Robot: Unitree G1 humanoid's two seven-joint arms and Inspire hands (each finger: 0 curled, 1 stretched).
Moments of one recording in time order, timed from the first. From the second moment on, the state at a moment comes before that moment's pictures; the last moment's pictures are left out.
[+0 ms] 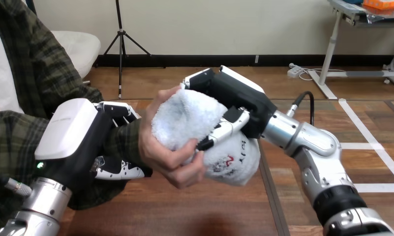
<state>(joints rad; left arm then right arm) 0.12 0.49 0.02 -0.21 0.56 -0.27 0.02 -0.74 -0.14 -0.01 0.92 0.21 -0.49 0.95</state>
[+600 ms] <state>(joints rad) 0.13 0.45 0.03 -0.23 0.56 -0.27 0.02 -0.81 -0.11 -0.02 1.04 0.17 -0.55 0.93</state>
